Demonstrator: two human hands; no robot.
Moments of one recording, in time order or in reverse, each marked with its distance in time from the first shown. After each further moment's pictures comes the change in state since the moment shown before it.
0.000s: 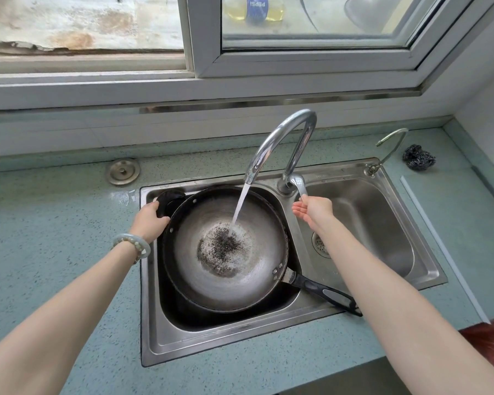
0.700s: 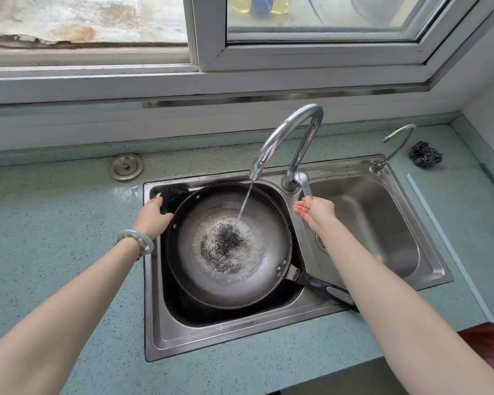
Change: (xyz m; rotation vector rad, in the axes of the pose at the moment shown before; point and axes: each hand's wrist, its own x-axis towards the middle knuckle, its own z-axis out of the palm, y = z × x) left_hand -0.001 -0.001 -0.001 0.014 -0.021 0.014; right_hand -0.011 0.008 0.001 0.076 -0.030 -0.010
